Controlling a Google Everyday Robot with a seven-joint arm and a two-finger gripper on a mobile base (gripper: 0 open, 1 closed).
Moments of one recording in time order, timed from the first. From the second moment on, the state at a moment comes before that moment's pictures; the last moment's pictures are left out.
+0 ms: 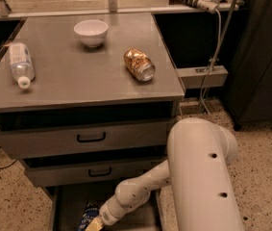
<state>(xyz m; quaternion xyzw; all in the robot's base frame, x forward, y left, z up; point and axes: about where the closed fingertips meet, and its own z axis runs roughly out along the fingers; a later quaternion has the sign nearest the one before) 0.394 0.160 0.290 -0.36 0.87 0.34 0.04</state>
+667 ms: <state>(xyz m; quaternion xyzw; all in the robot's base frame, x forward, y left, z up) 0.414 0.149 0.258 -0.34 0.88 0.33 0.03</state>
